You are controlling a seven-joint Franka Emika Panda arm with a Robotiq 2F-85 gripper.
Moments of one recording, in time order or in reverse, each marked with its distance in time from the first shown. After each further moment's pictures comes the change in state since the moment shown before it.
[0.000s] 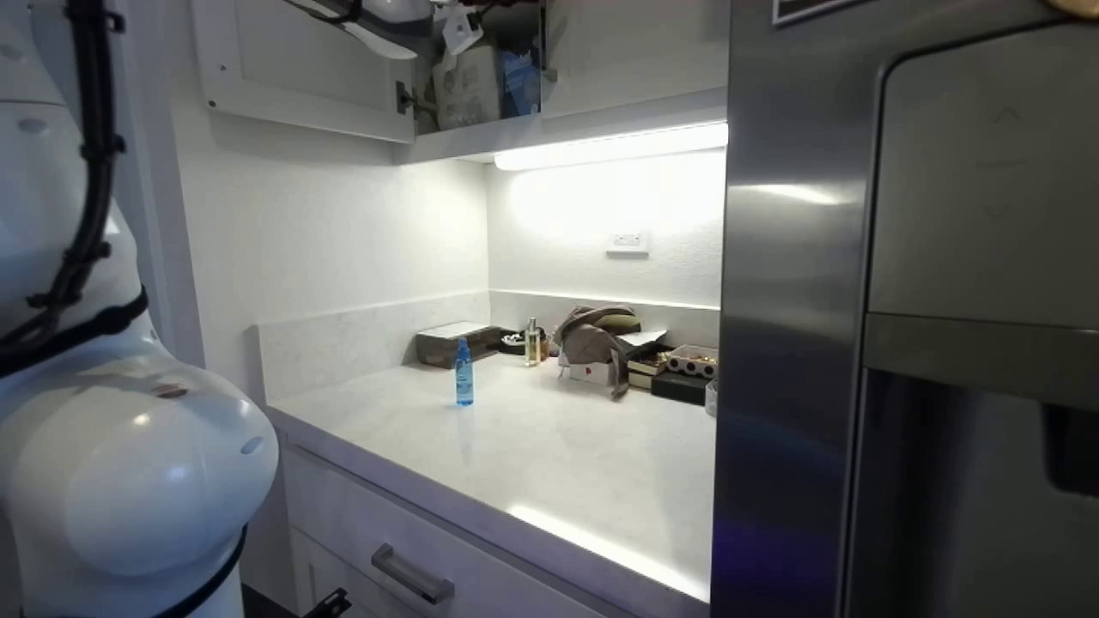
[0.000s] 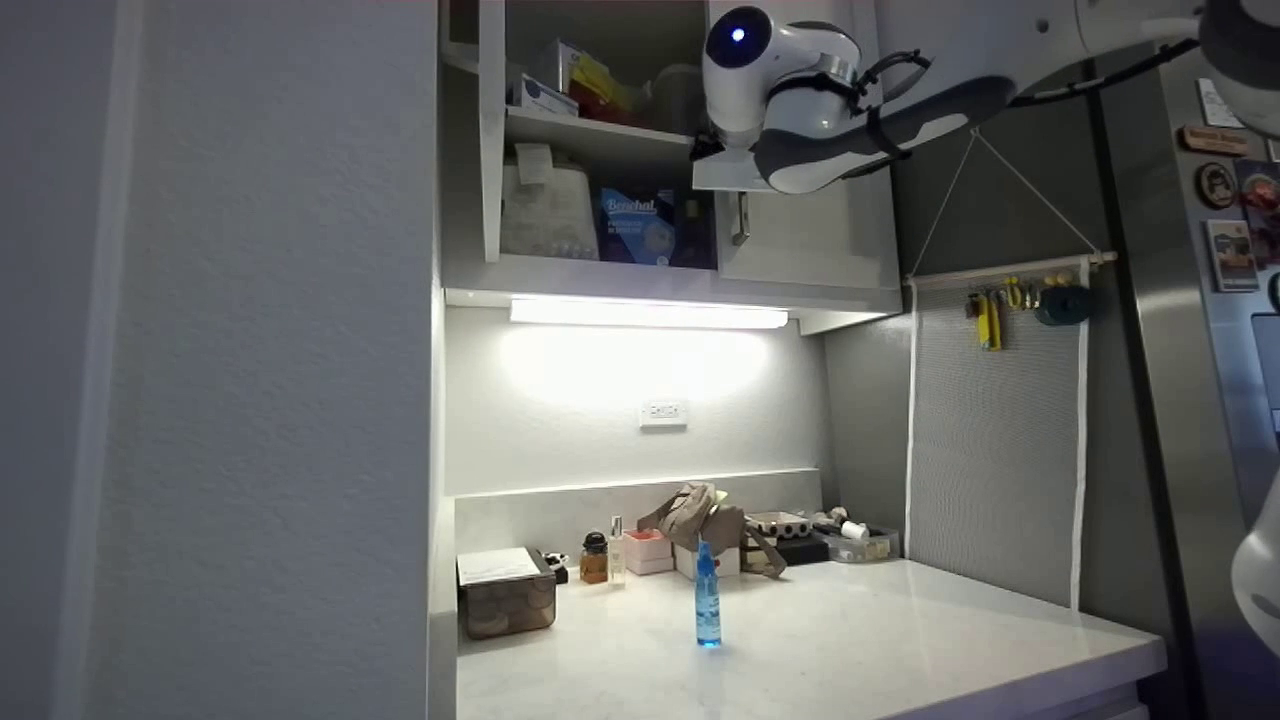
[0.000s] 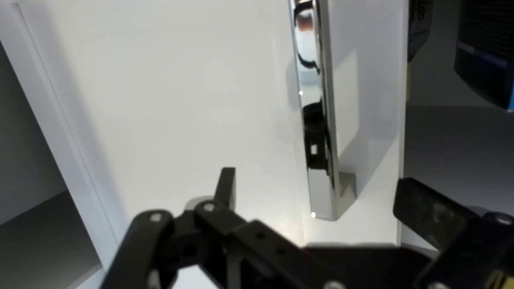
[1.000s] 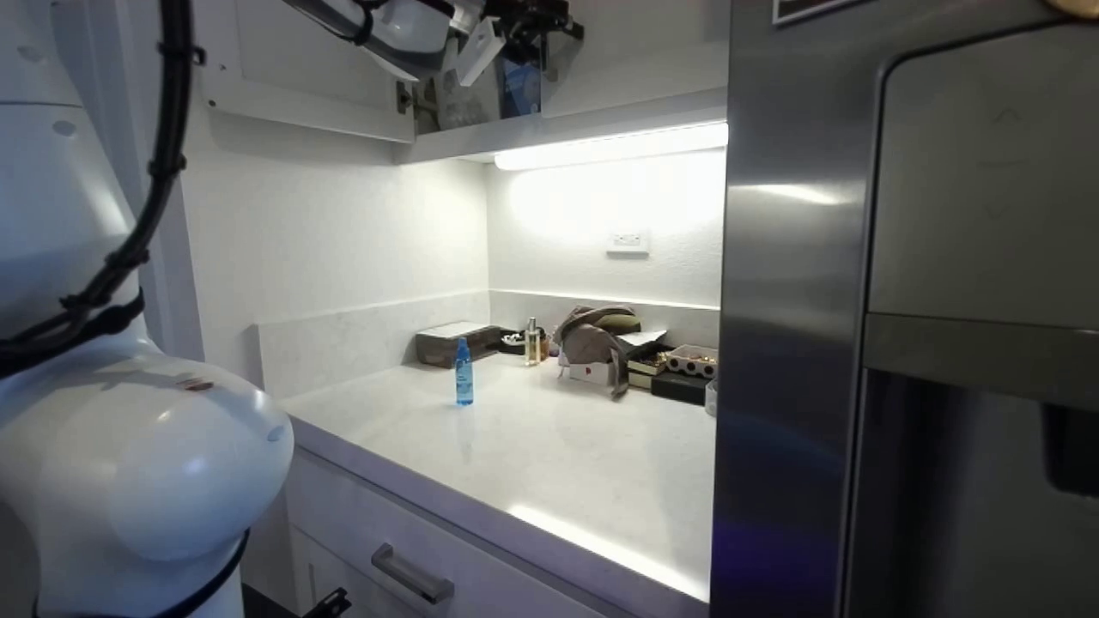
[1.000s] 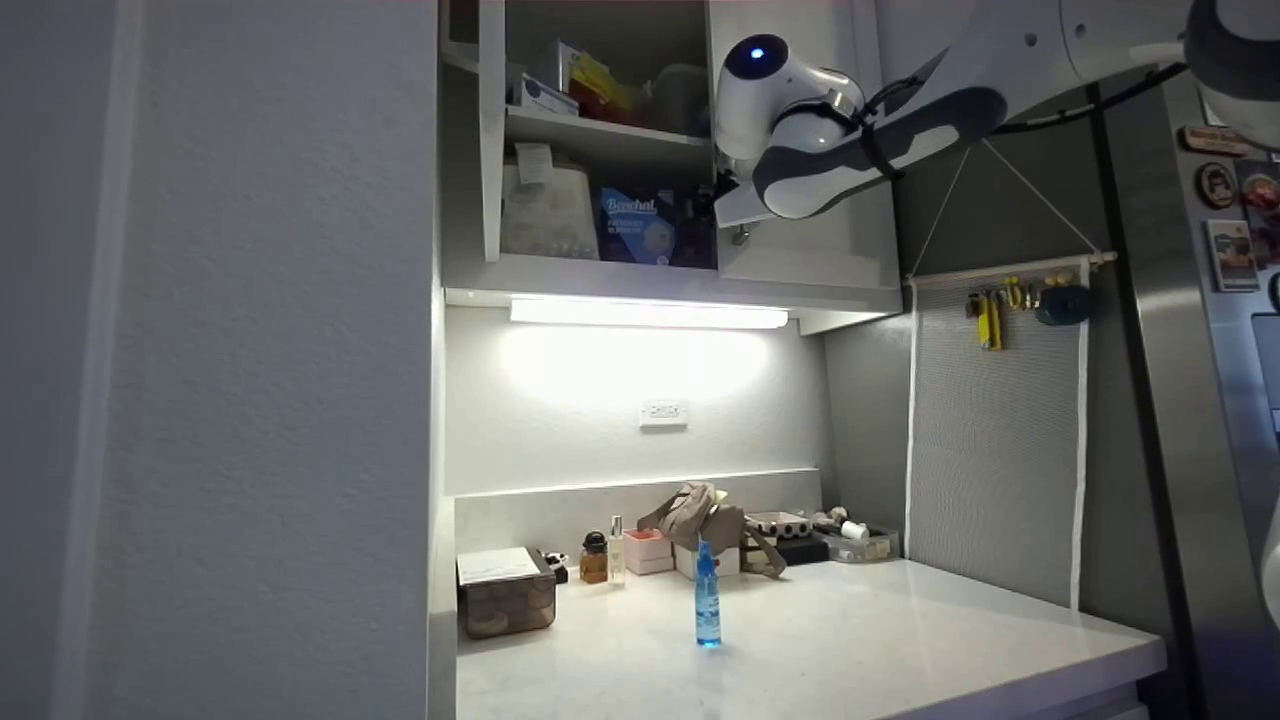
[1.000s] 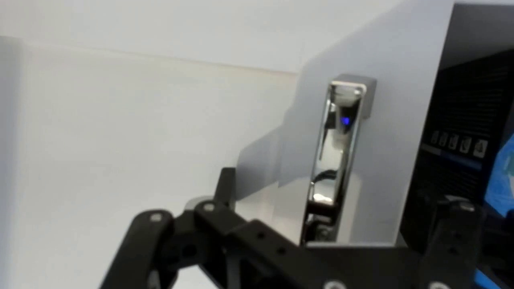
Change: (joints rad) arm 0.120 0.020 -0.160 -0.066 0.274 0.095 -0.499
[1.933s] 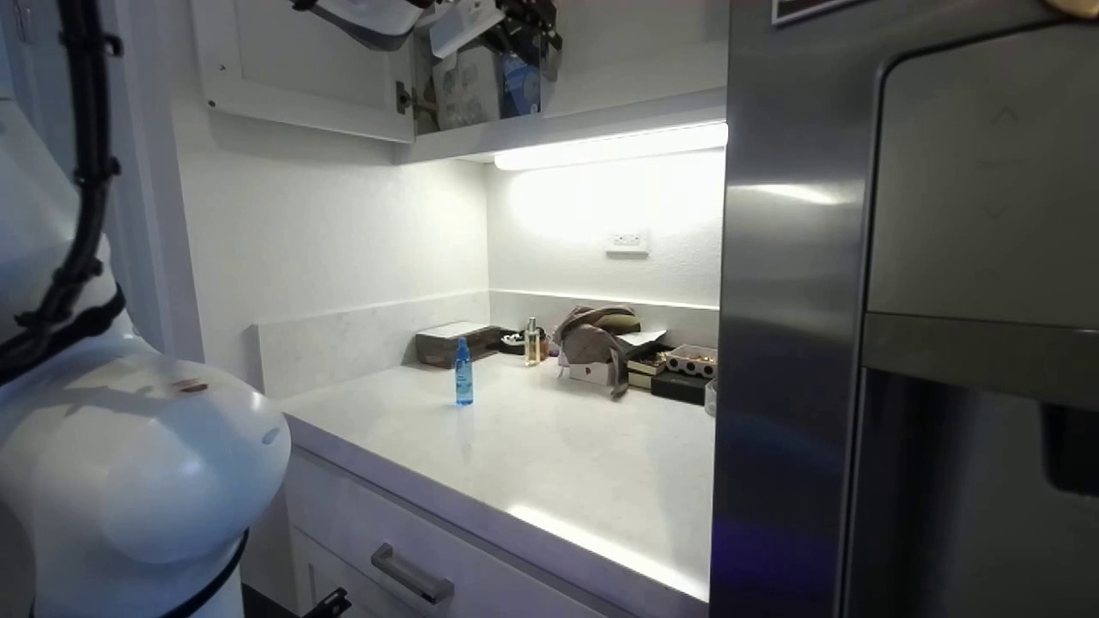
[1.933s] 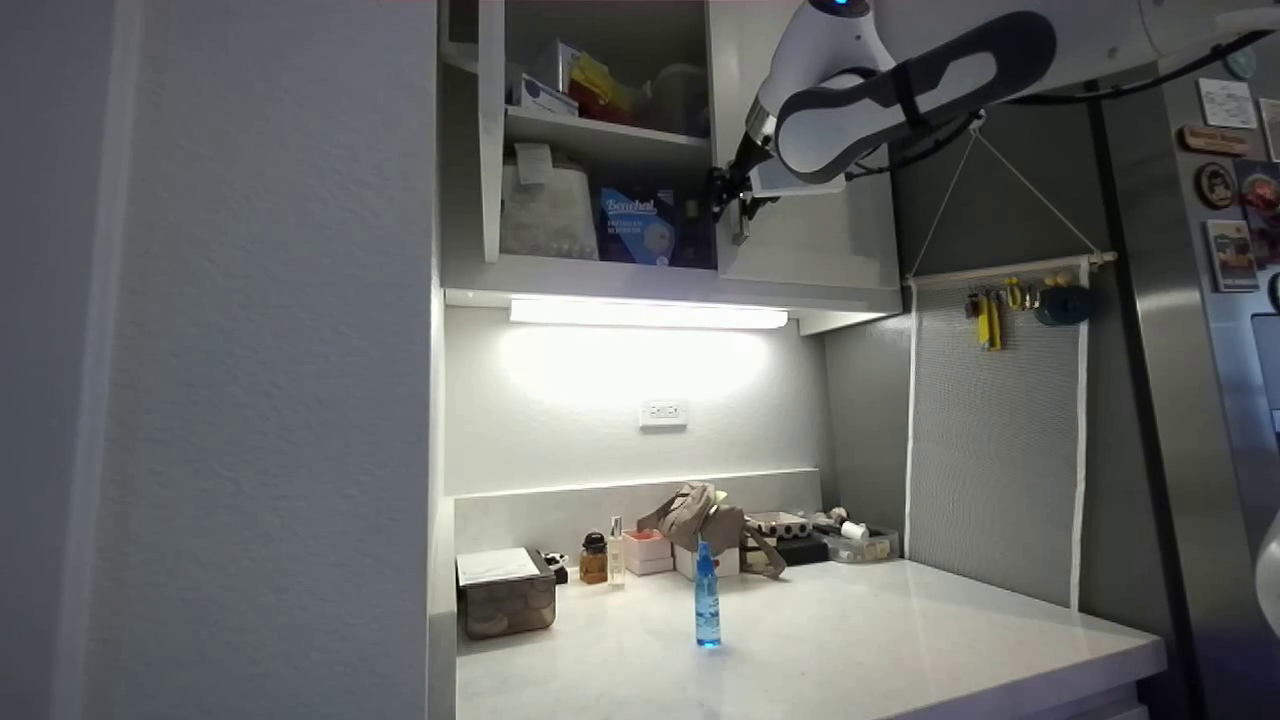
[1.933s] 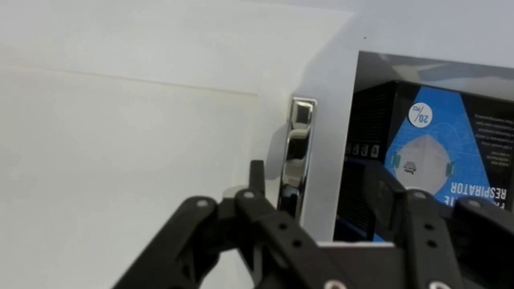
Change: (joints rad) arm -0.028 -0.135 -0.027 -0.130 0.536 0.178 -0.505
